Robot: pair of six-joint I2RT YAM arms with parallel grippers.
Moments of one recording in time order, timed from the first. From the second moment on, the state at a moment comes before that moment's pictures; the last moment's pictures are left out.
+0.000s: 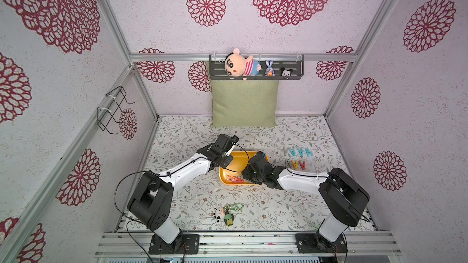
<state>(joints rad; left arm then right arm) -0.60 1.63 1.12 -0.43 -0.25 0.21 0.85 1.69 0.90 -0.04 0.04 1.12</state>
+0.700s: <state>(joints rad) -0.60 1.63 1.12 -0.43 -0.24 0.21 0.85 1.75 0.93 -0.02 0.10 1.18</state>
